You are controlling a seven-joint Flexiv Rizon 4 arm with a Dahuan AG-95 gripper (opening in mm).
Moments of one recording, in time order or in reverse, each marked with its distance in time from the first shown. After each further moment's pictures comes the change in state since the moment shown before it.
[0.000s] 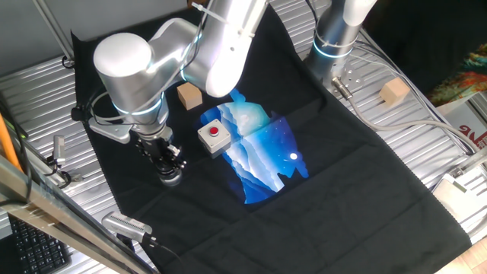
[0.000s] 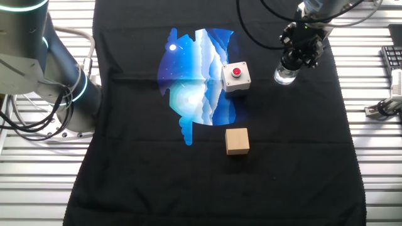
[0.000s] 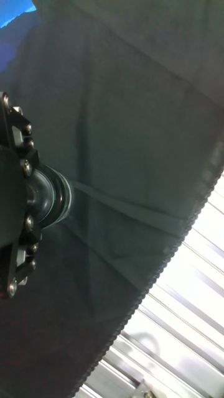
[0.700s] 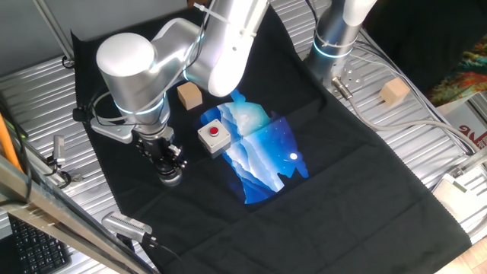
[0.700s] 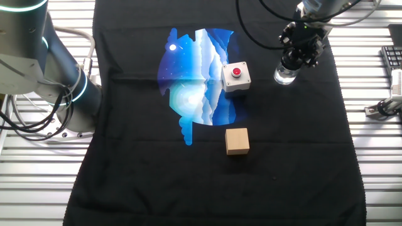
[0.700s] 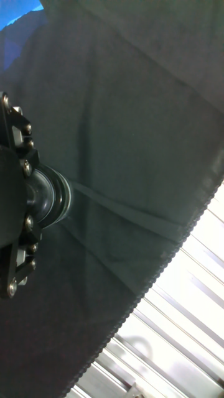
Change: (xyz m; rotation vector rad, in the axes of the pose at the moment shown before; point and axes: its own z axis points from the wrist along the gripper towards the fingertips) arm 0.000 0.001 0.000 0.002 -0.012 -0.021
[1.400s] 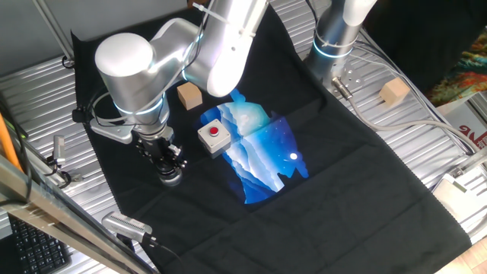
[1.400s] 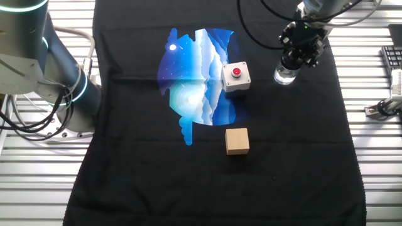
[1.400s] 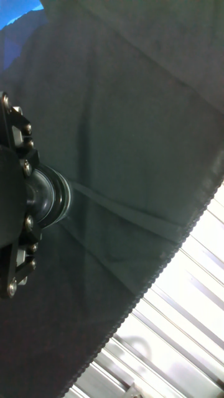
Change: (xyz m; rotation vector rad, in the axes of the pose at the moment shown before) arm 0.000 0.000 0.000 -0.003 0.004 -0.010
